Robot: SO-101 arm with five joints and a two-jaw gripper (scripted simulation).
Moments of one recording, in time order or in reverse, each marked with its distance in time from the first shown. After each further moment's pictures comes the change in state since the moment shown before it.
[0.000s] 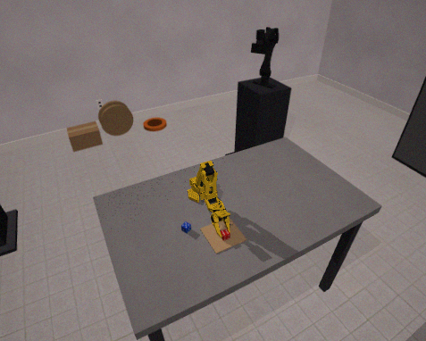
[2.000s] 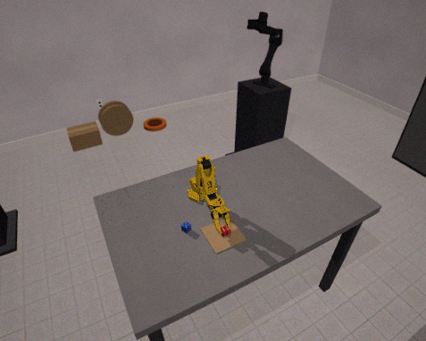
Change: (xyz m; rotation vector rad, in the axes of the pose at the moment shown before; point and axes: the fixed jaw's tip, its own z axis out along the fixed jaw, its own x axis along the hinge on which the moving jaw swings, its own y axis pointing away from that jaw) arm -0.017 0.000 -0.009 0.000 0.006 0.000
